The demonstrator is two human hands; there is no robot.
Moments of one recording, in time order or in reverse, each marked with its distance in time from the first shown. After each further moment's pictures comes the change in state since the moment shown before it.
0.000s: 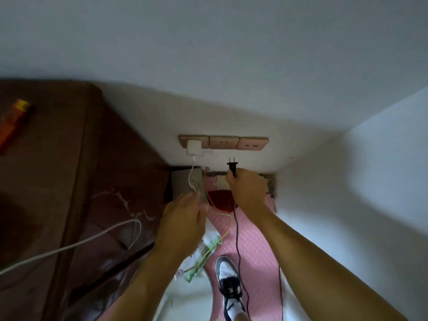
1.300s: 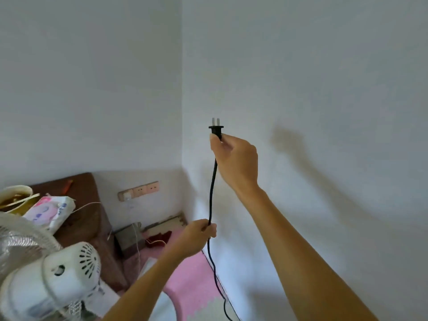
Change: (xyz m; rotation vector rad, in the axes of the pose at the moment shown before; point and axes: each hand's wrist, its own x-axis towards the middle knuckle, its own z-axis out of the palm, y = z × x) left_hand -0.562 0.199 -0.152 -0.464 -0.417 0.546; right_hand -0.711 -0.114 -0.475 0.383 0.921 -0.044
